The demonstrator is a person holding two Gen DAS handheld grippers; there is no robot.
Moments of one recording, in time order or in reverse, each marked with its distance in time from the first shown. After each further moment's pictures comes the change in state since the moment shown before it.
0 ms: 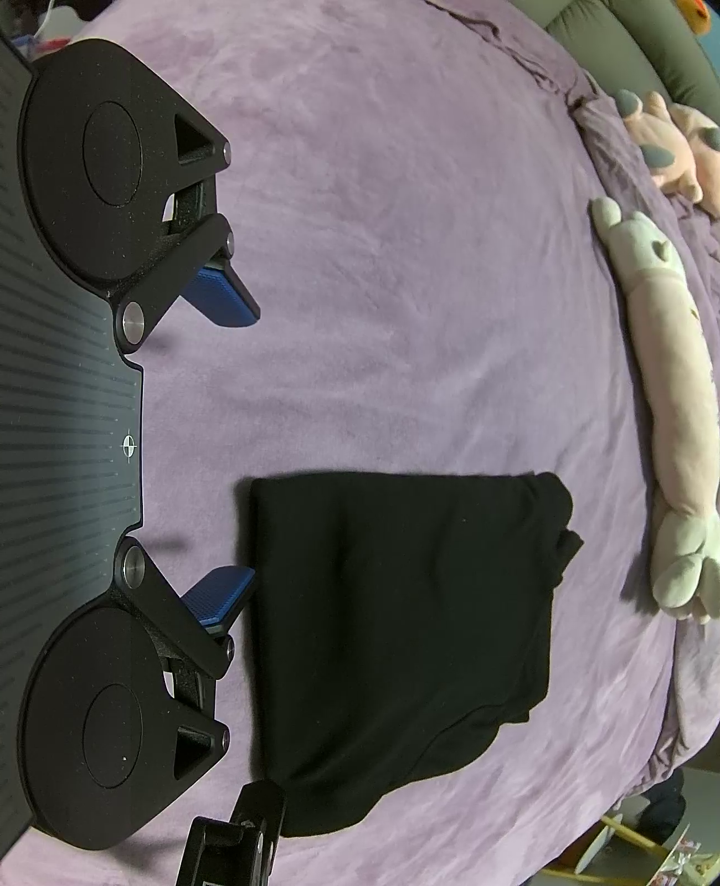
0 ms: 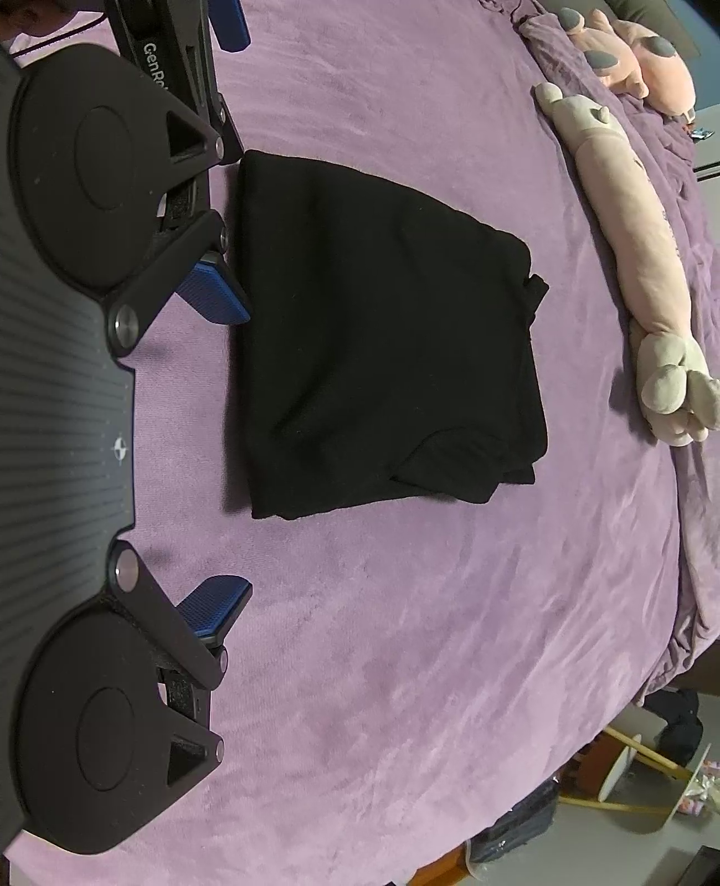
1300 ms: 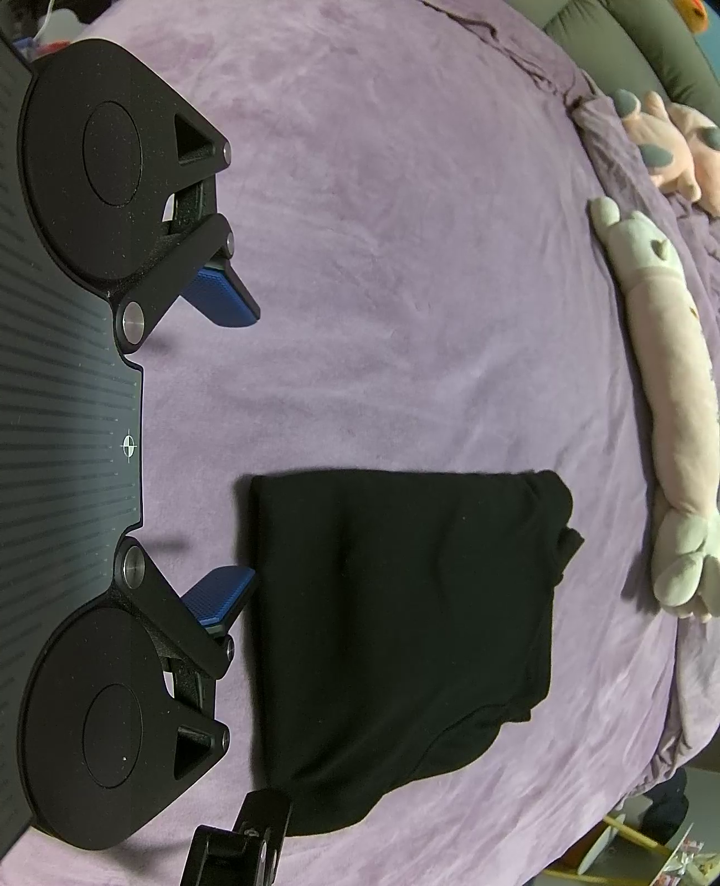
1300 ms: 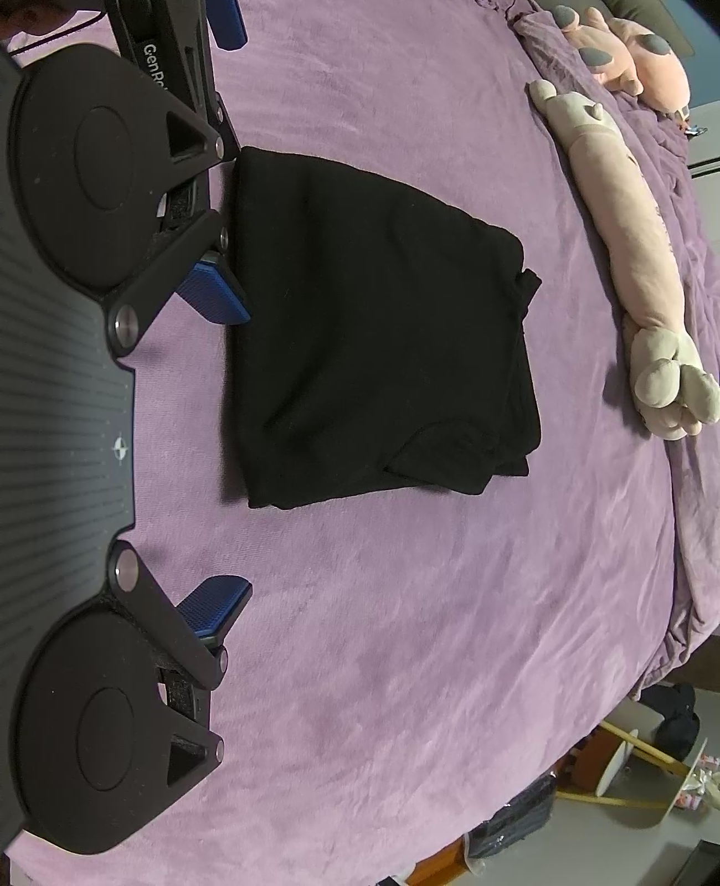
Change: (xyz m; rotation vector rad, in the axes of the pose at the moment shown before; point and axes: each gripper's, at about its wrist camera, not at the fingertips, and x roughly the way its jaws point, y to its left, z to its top) left arm -0.001 -0.001 0.000 0.008 0.002 0.001; right arm -0.002 -0.004 0.002 0.003 -0.012 -0.006
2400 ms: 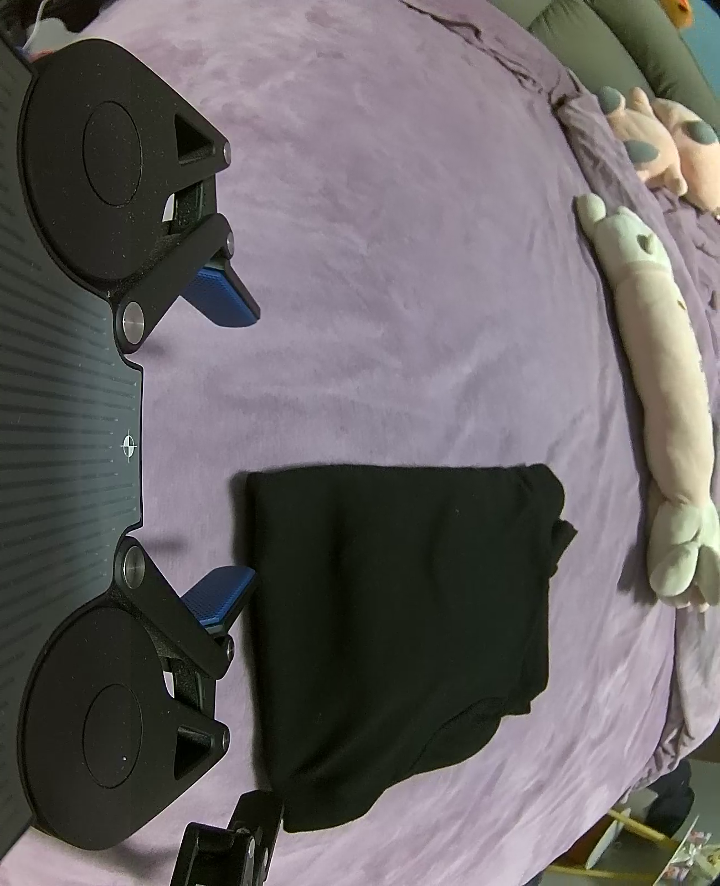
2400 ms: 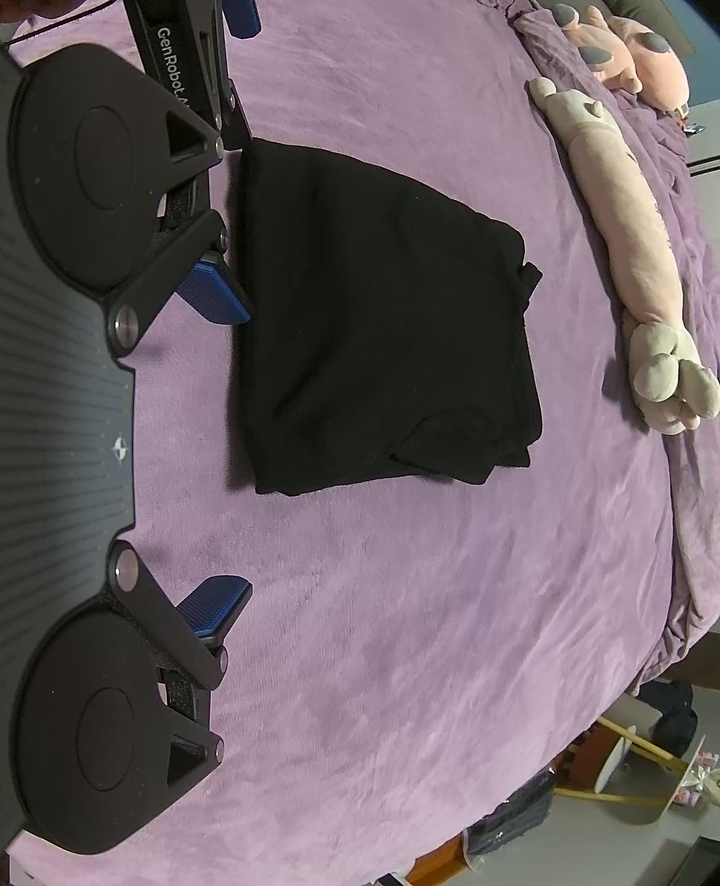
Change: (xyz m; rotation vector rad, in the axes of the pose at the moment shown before) left arm -0.005 -0.006 0.000 0.019 -0.016 0.014; right arm -0.001 -0.005 -0.007 0.000 -0.007 -0.006
